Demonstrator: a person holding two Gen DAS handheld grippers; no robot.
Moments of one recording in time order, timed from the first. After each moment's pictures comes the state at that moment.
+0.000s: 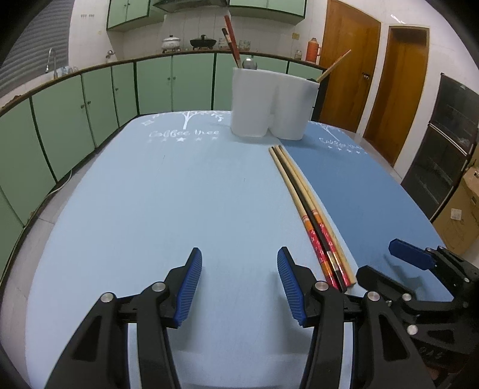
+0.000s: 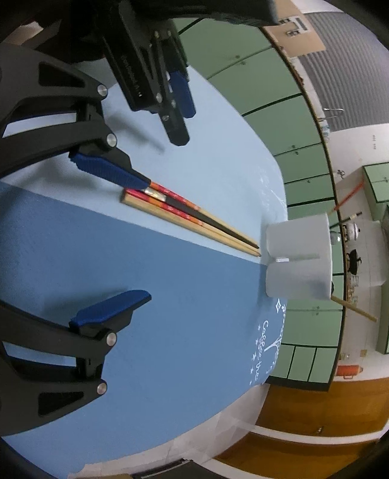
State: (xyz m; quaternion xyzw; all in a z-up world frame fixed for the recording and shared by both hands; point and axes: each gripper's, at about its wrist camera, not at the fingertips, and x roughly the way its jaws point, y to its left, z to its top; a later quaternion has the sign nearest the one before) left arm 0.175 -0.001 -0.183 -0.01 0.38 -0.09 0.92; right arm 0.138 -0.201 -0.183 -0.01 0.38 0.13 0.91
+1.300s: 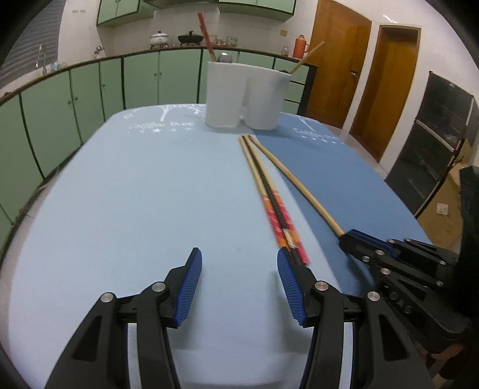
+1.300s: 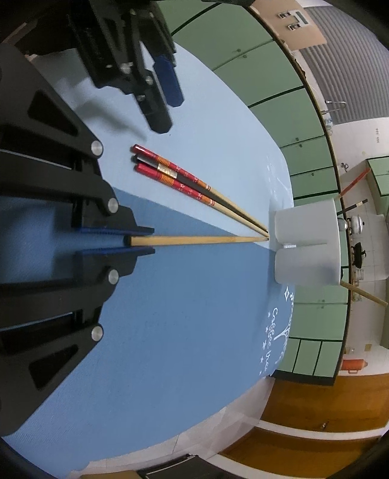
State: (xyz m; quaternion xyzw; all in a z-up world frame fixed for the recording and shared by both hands) left arm 0.150 -0.026 -0.187 -0.02 0.39 -0.13 0.91; right arm 0.140 -0.220 -0.190 -0.01 0.39 0.12 0.91
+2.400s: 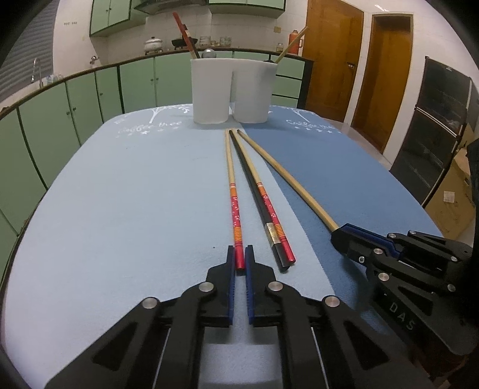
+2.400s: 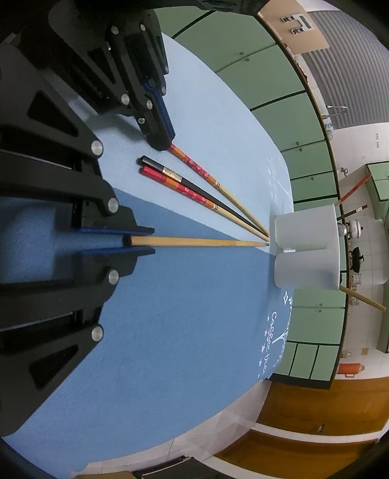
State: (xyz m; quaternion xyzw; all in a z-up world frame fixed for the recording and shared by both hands) left arm 0.152 -0.050 -0.196 0.01 0.39 -0.12 0.92; right arm 0.137 -0.219 -0.193 -0.01 0.38 0.13 0.91
